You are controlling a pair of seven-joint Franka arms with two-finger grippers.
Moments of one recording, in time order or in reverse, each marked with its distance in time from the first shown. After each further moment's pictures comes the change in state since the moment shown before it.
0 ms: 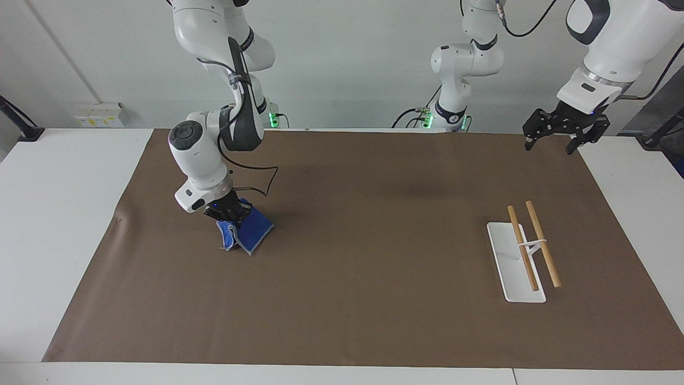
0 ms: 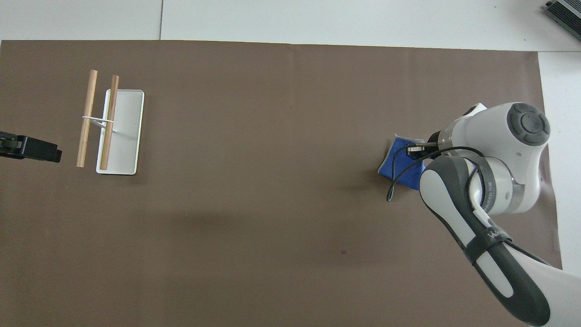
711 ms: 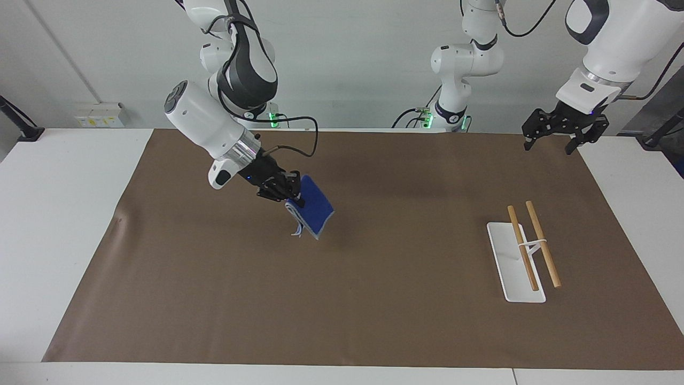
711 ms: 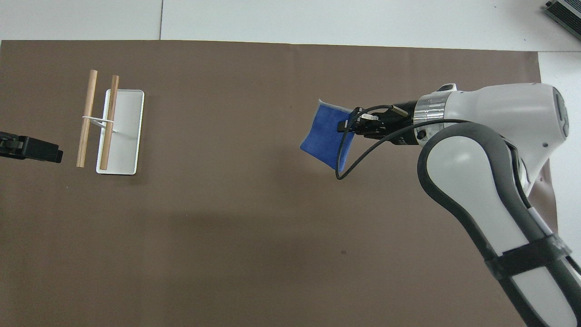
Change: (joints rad) left arm -0.001 0.000 -0.004 0.000 0.000 -0.001 0.000; right arm 0.023 -0.031 0.153 0.156 0.722 -0.020 -0.005
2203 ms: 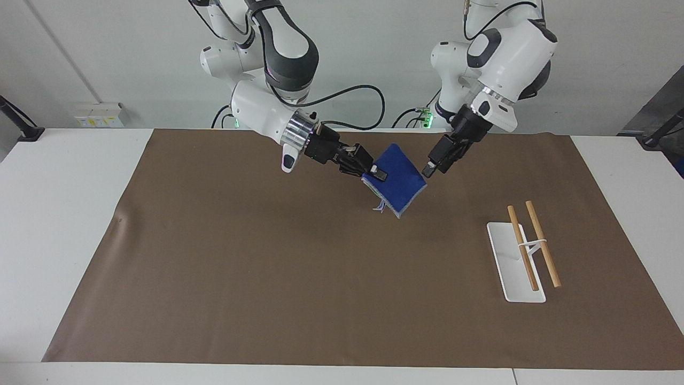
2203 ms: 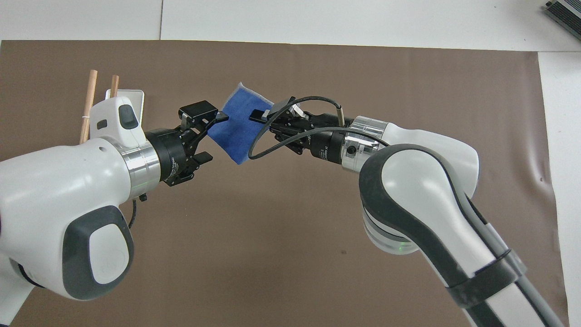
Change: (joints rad) left arm -0.404 -0.089 -0.030 -0.459 -0.494 0.954 -1.225; right arm 0.226 0.007 0.021 0.000 0.686 0.297 0.020
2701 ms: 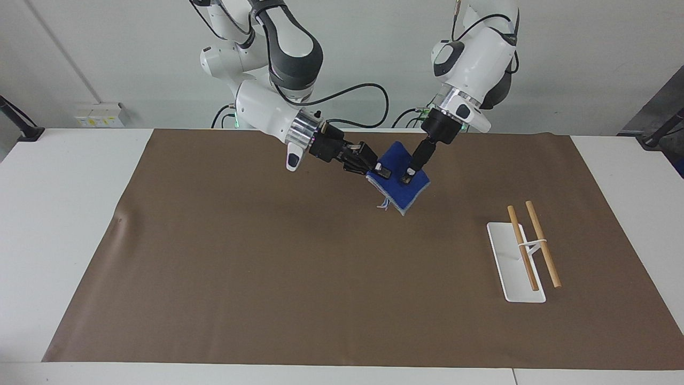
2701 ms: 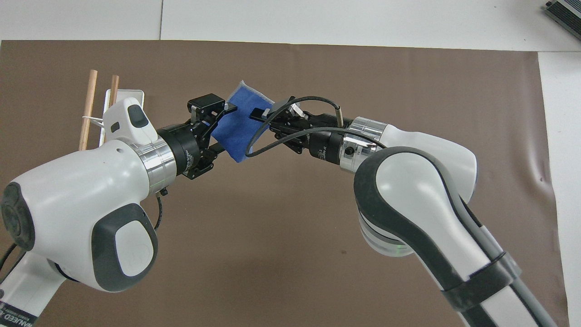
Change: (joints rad) left arm -0.036 0.044 0.012 -0.004 -0.065 0.143 -0.058; right arm 0.017 0.000 0.001 -0.001 0.000 0.048 0.000
